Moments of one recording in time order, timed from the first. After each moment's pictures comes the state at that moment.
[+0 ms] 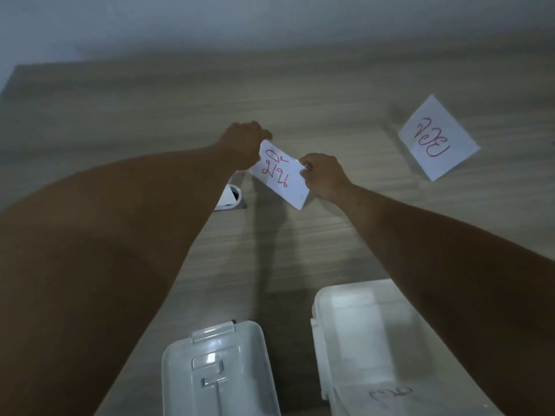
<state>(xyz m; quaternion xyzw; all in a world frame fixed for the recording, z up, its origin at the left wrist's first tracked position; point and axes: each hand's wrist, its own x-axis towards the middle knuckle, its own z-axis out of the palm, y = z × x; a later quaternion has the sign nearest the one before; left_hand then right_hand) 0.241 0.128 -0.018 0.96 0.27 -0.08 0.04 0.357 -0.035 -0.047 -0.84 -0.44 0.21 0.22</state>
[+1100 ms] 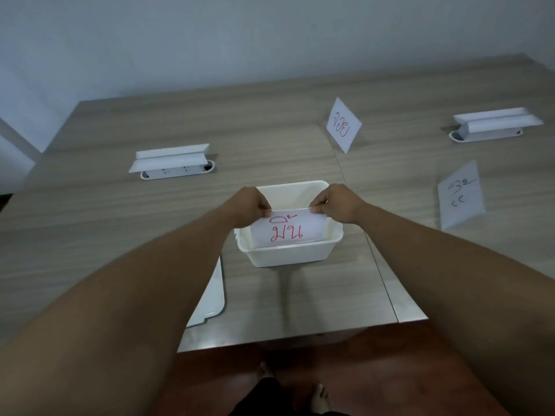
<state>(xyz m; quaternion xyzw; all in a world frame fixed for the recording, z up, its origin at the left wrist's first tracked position) 0.137 -0.264 0.040 0.90 0.34 -0.05 0.27 0.332 -0.406 0.023 -0.79 -0.49 0.29 0.23</state>
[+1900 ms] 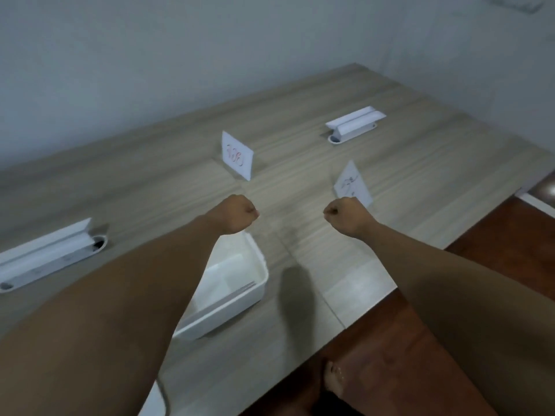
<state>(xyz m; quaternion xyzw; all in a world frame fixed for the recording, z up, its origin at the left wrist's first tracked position) 0.316 -0.296 0.059 0.95 0.16 -0.11 0.25 0.439 -0.550 0.035 -0.93 -0.27 0.14 0.23</state>
